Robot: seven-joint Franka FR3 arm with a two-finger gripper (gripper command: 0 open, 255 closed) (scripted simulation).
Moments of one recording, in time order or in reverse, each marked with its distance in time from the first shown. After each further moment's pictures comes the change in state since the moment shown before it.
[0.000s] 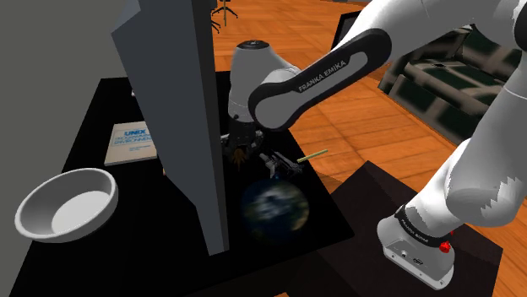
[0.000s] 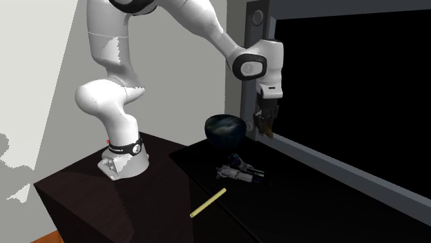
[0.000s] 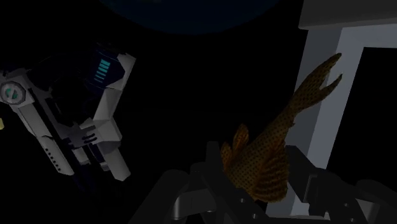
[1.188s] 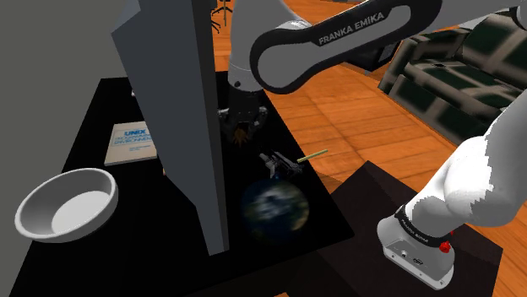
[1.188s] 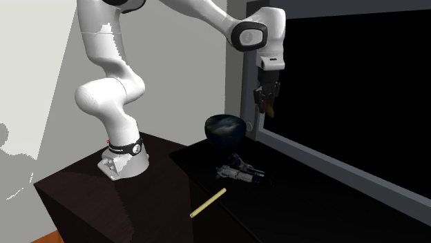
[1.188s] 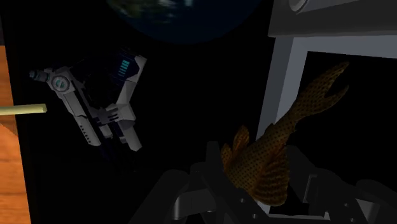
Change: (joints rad) arm -0.010 -0.148 0.013 0.078 0.072 -0.215 -0.031
